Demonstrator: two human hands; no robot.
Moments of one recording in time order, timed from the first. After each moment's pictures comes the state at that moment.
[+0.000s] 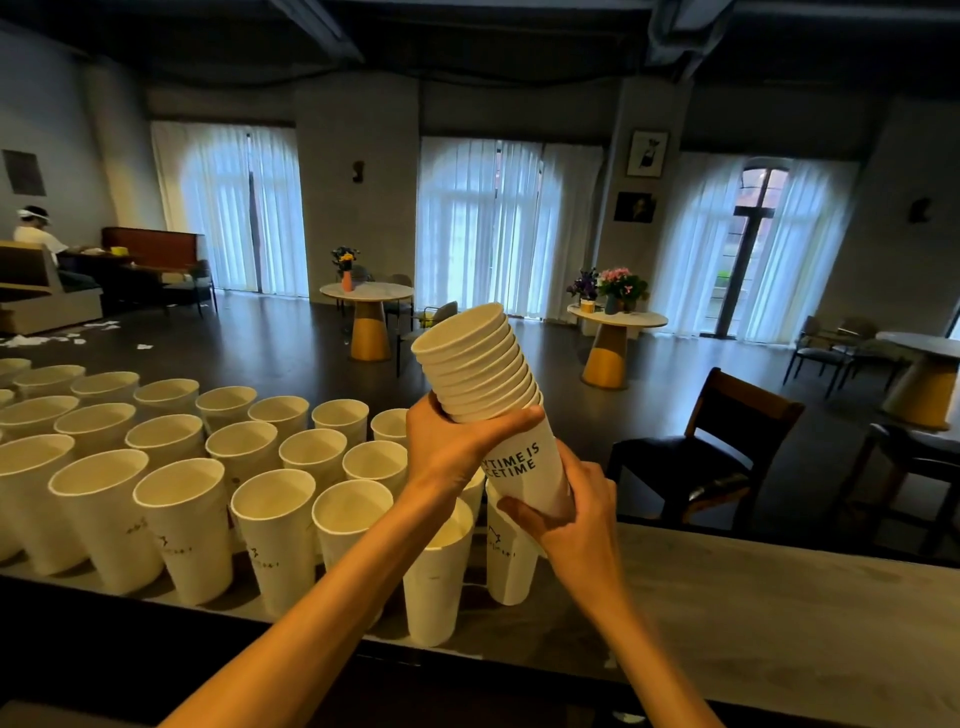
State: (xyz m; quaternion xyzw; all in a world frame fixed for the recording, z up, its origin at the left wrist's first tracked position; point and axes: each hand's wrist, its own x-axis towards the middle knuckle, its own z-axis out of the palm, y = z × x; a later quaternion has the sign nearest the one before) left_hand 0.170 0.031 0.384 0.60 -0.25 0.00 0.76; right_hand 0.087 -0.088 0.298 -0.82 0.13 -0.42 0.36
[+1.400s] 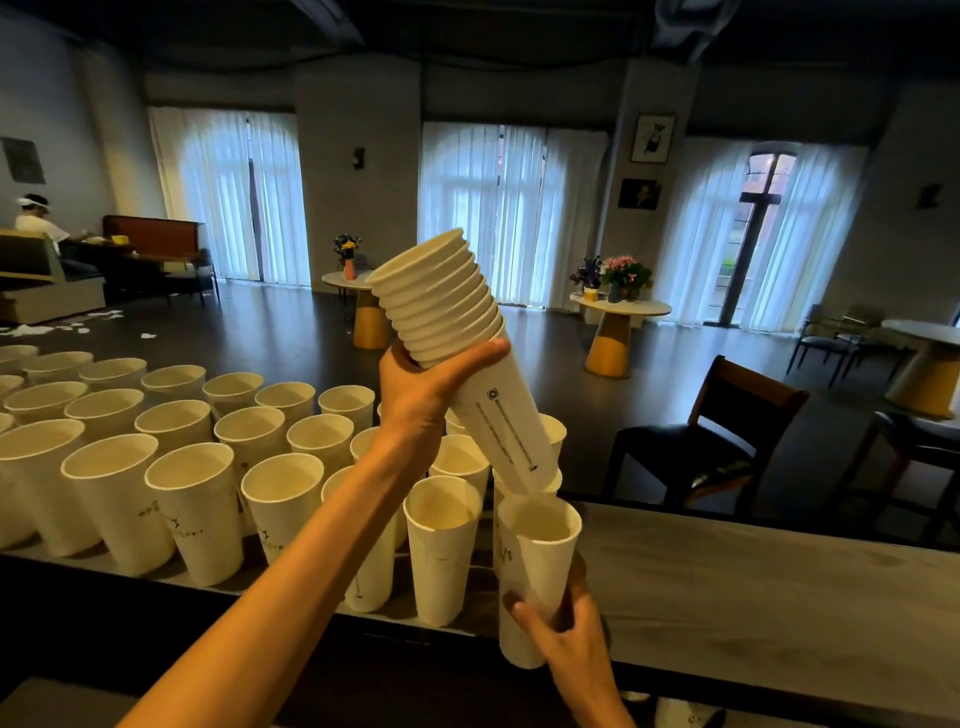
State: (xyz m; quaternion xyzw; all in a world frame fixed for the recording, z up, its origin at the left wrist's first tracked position) left_hand 0.189 0.054 0.412 0.49 -0.25 0.00 0.83; right_hand 0.044 -0.056 0.195 -0.70 0.24 -0.24 0.63
